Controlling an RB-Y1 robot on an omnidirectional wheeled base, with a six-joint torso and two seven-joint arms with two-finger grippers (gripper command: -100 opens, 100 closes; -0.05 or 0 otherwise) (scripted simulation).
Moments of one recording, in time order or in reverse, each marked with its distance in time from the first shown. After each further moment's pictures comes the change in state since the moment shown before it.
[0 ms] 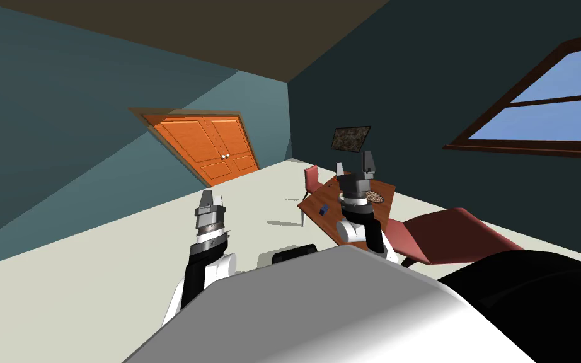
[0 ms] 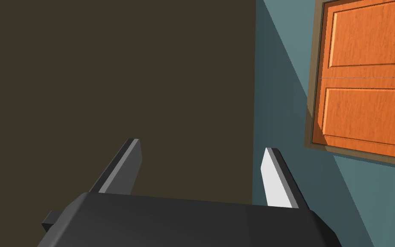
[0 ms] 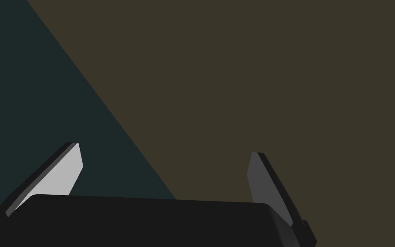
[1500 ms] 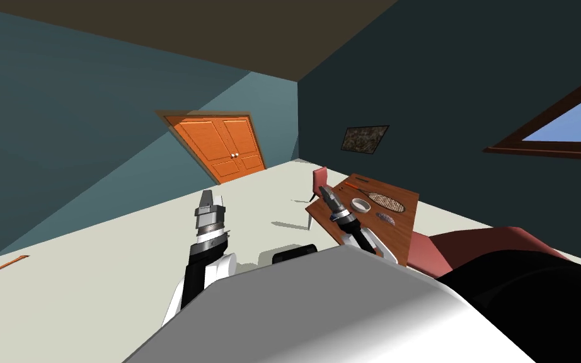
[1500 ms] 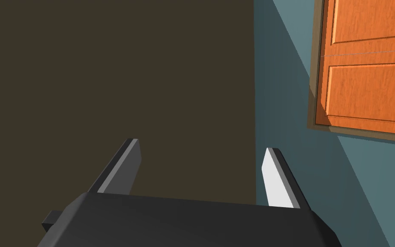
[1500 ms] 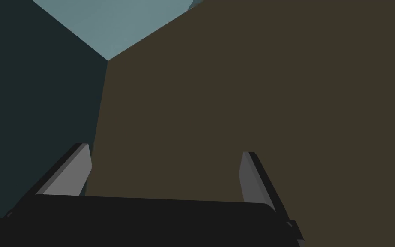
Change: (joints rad) left arm 0.000 0.000 0.000 0.000 0.000 0.000 0.000; right arm 0.075 -0.195 0.031 0.314 0.321 0.009 0.362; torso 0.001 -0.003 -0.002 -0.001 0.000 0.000
